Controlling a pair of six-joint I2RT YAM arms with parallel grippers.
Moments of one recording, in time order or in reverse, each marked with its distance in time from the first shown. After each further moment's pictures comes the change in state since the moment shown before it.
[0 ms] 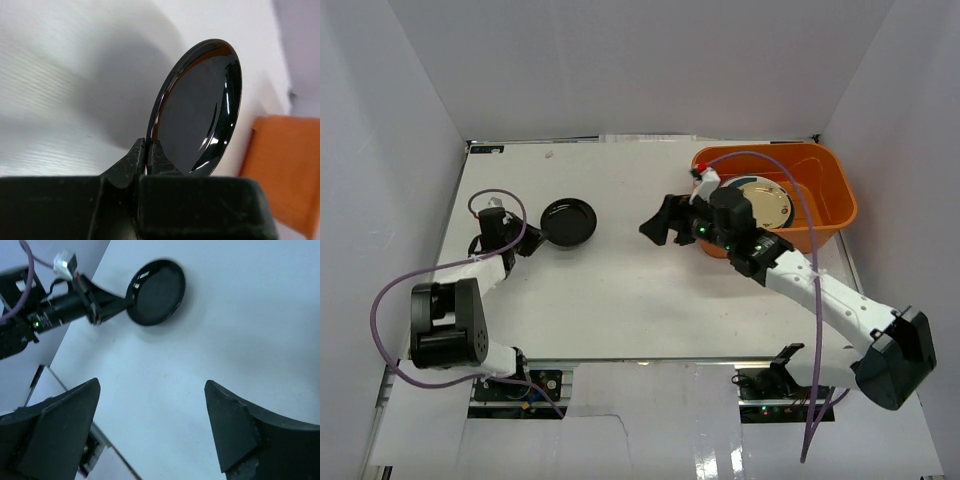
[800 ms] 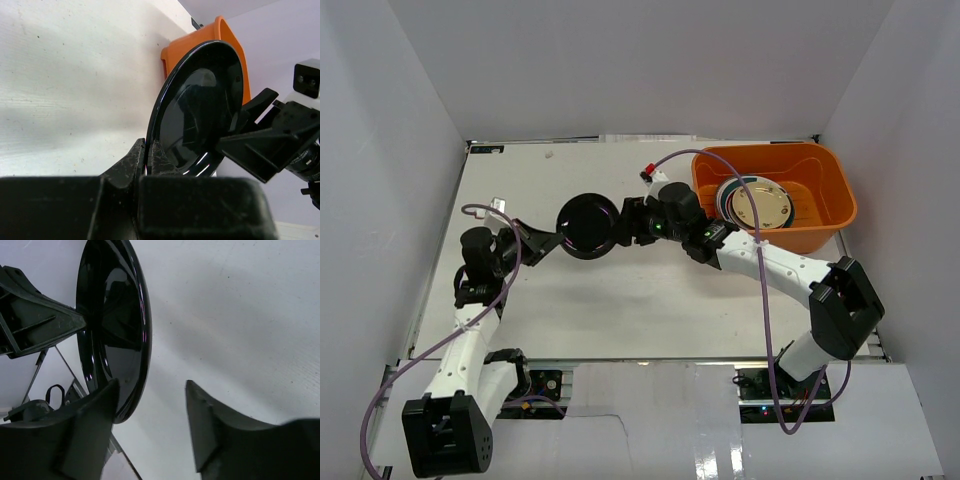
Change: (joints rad) left arm -0.026 -0.628 -0.151 -0.084 0.364 -0.027; right arm 0.185 0.378 0.192 0.098 -0.032 0.010
